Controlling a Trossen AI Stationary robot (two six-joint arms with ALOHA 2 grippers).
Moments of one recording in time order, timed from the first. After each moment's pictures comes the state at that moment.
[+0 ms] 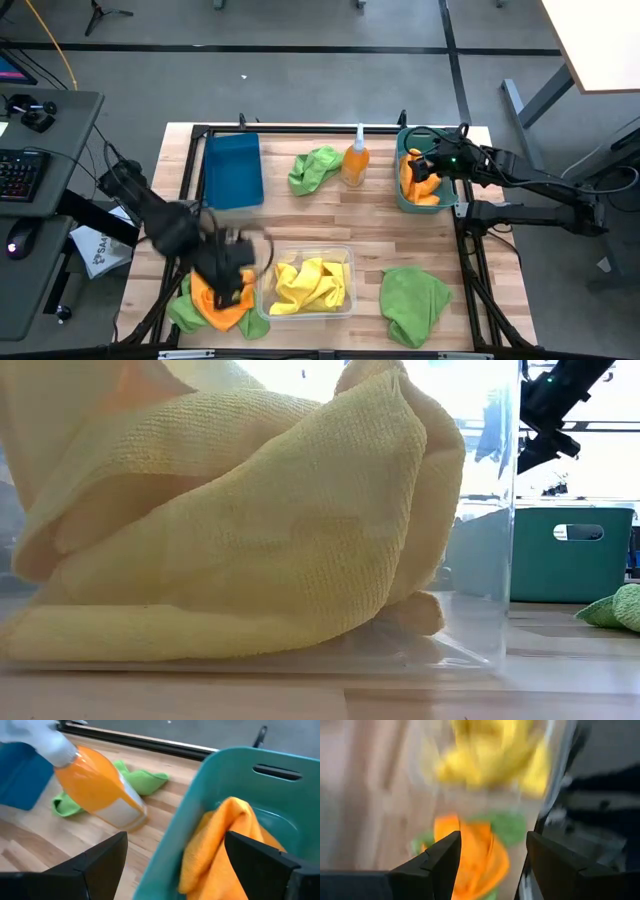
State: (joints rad) left arm -0.69 1.52 1.61 -1.35 -0.10 -0.96; right arm -0.39 0.78 0.84 -0.84 0.30 0.67
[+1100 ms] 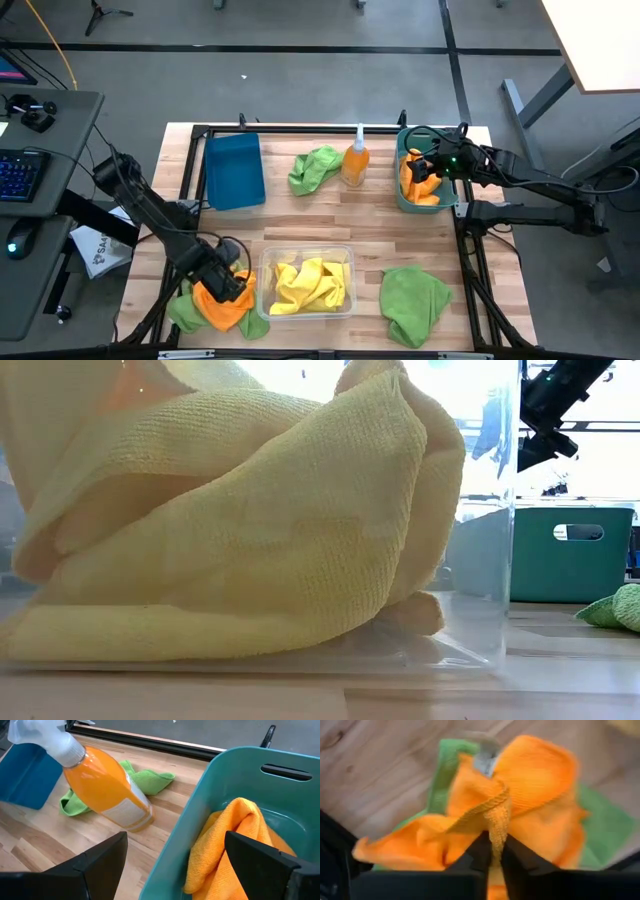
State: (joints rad) left arm -0.78 1.41 0.94 -0.98 0.01 -1.69; right arm -0.39 0.78 0.84 -0.83 0.29 0.67
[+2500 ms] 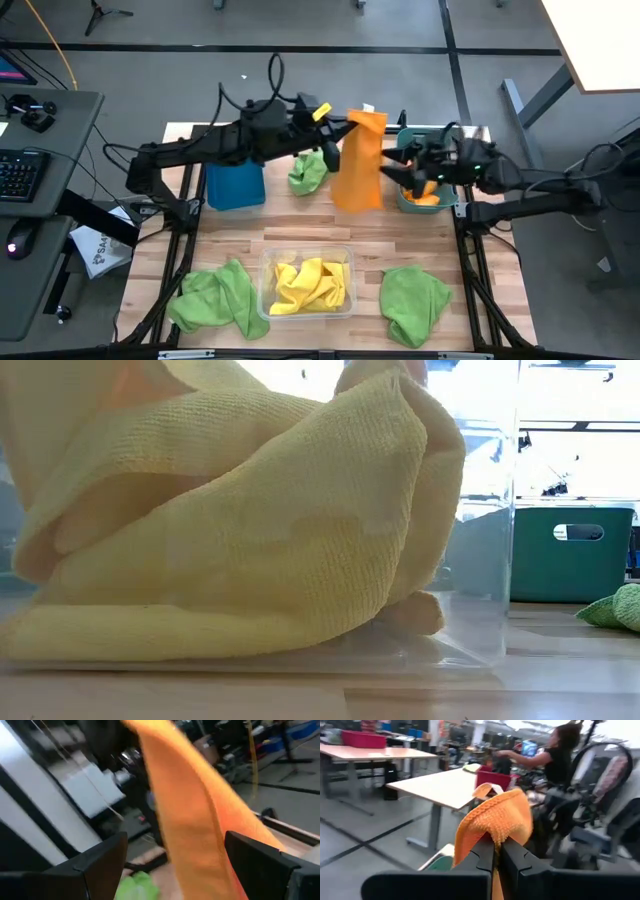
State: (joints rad) left arm 0.05 1.68 1.90 -0.25 -0.34 -0.21; right arm -0.10 0.85 0.84 0.03 0.08 0.49
